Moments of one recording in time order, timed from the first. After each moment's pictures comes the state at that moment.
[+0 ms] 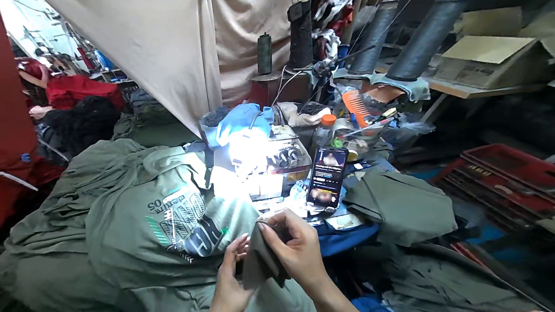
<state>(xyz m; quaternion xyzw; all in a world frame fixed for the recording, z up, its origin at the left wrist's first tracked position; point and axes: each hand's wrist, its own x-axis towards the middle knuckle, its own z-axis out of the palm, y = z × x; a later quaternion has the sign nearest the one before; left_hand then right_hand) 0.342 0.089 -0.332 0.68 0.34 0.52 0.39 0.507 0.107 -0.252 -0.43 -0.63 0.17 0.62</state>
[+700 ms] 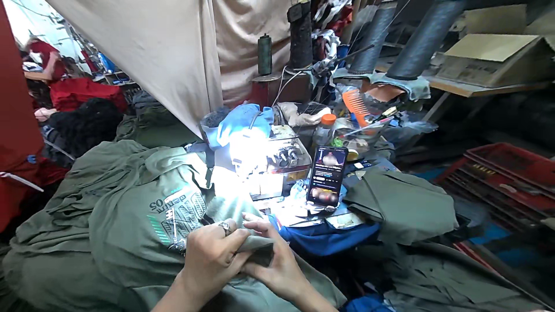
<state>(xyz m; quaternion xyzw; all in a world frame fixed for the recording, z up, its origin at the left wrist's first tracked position) 0.318 0.134 -0.223 0.85 0.30 0.42 -0.08 0.488 0.098 -0.284 -0.34 -0.66 0.32 0.59</state>
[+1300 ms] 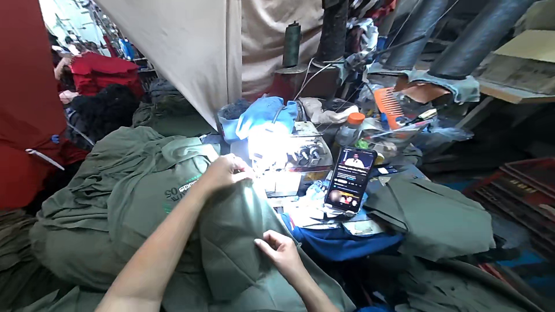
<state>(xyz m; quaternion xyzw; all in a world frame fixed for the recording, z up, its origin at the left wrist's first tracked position) 0.299 0.302 -0.215 0.92 0.27 0.27 0.13 0.490 0.124 -0.359 -0.48 -0.59 0.42 0.50</state>
